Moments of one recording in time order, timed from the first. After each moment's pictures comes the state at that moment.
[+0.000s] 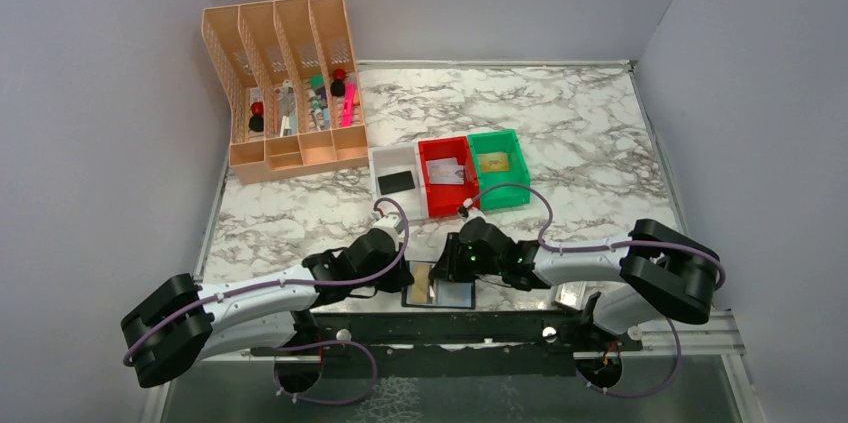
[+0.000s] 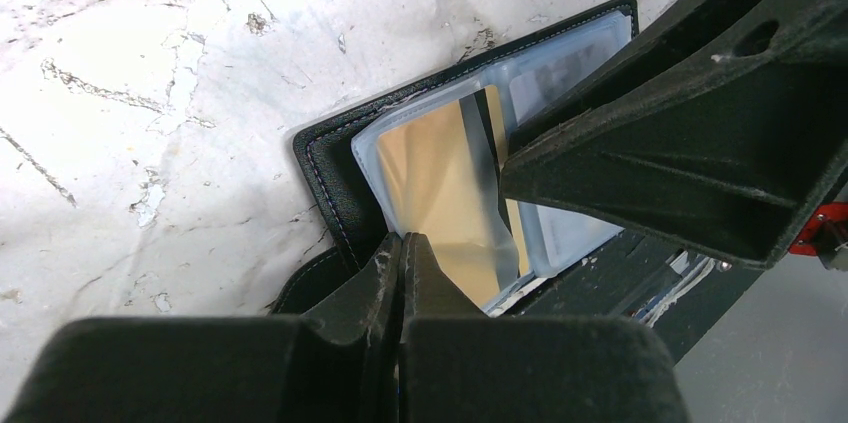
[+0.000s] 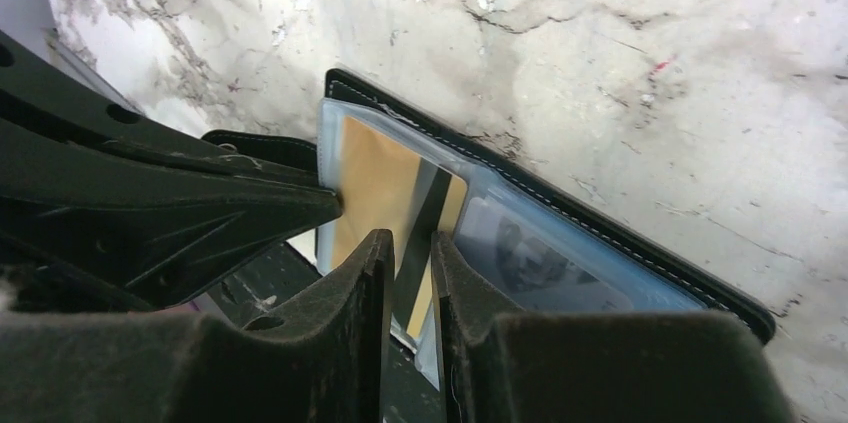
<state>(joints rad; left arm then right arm) -1.00 0.99 0.29 -0.05 0.01 -0.76 1.08 1.46 0.50 0.26 -0.03 1.02</state>
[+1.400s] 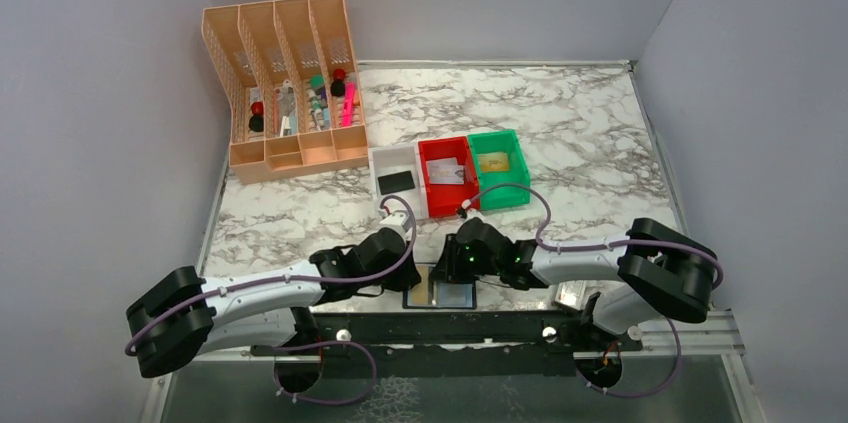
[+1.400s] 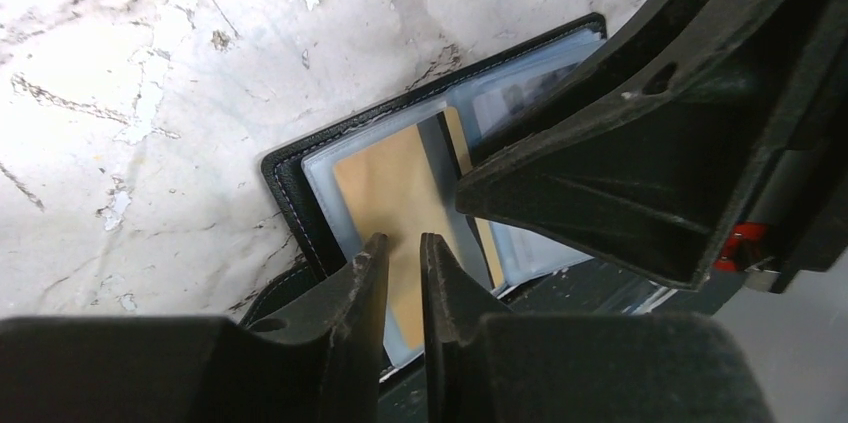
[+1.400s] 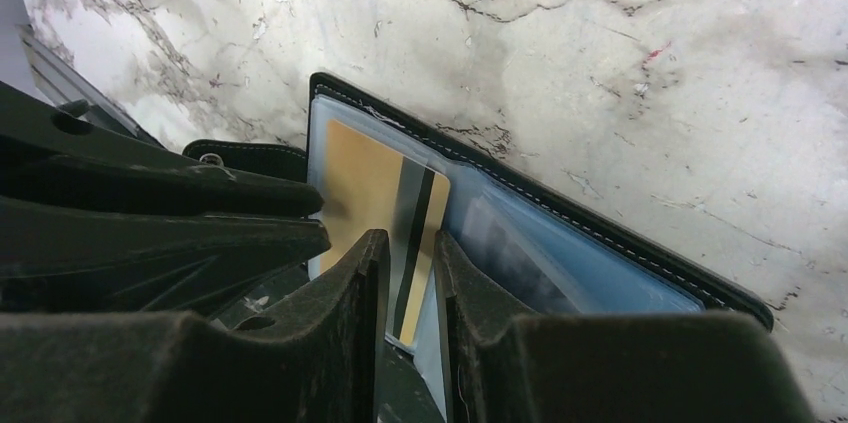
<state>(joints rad) -1.05 1.02 0.36 -0.11 -0.06 -0.80 1.09 1.47 0.52 0.20 -0.02 1.01</state>
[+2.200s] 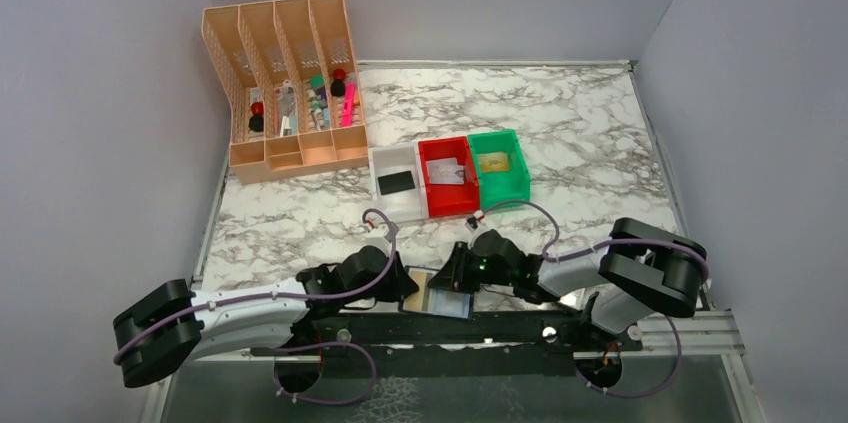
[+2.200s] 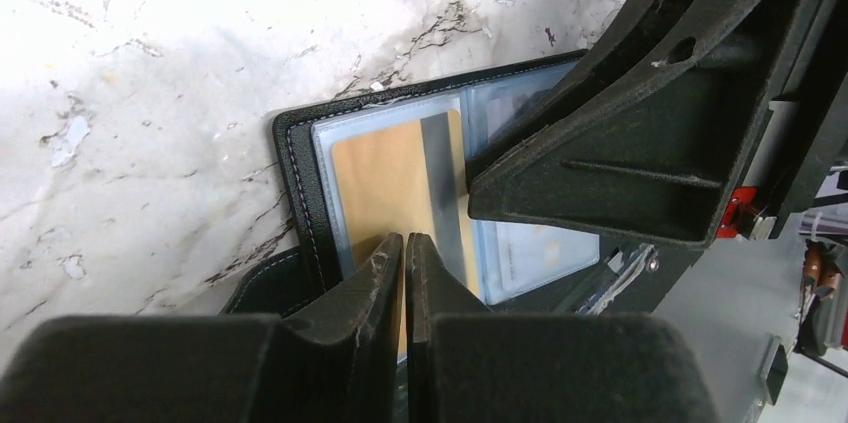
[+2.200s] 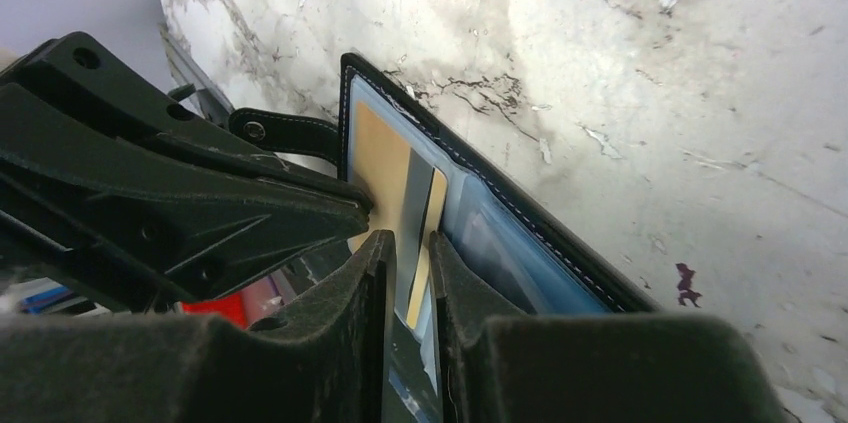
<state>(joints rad) -1.09 0.93 0.16 0.09 -0.06 -0.96 1.08 1.52 0.32 0.62 -0.12 1.19</state>
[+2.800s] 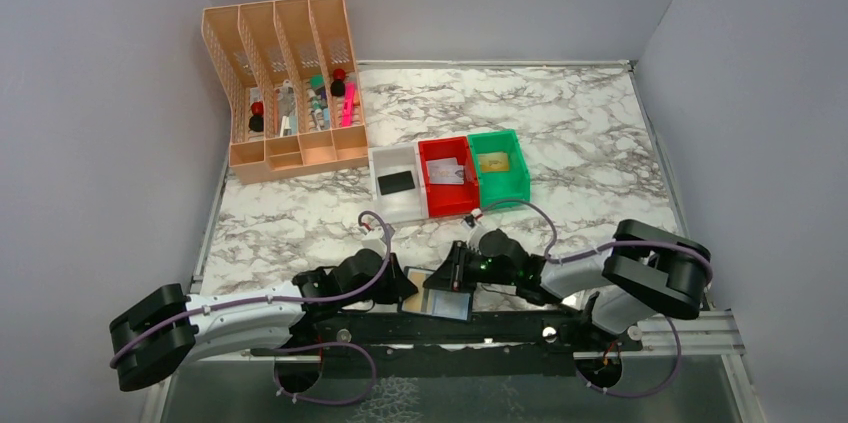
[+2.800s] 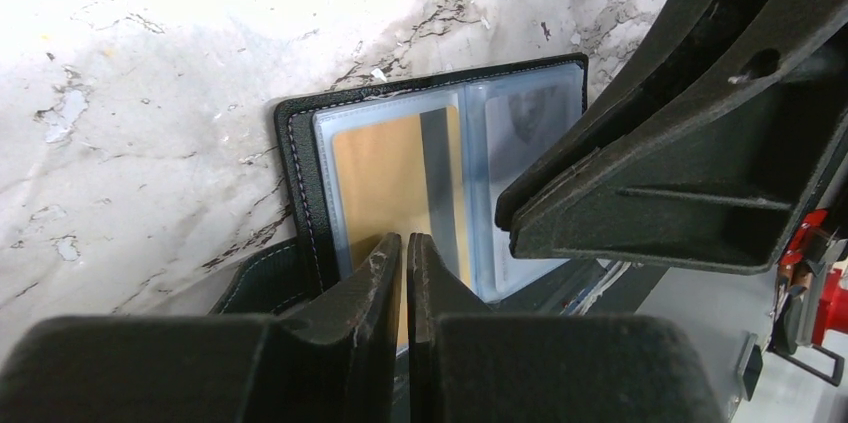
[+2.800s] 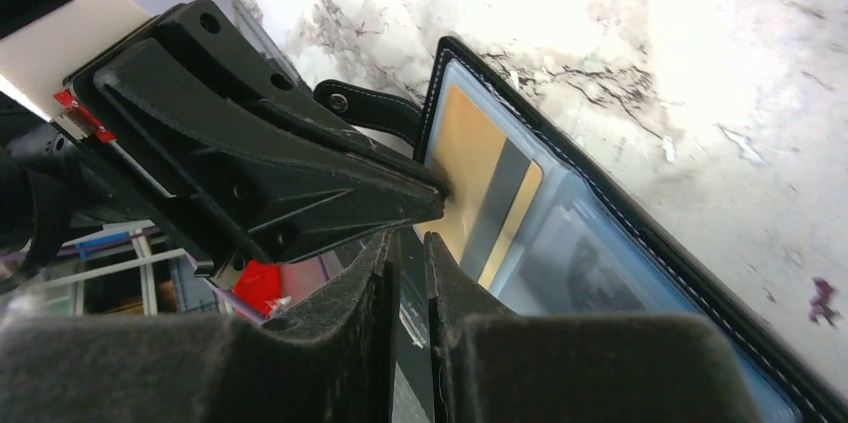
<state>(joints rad) -1.10 0.87 0.12 0.11 -0.06 -1.01 1.08 1.52 0.29 0.78 -0.20 1.20</state>
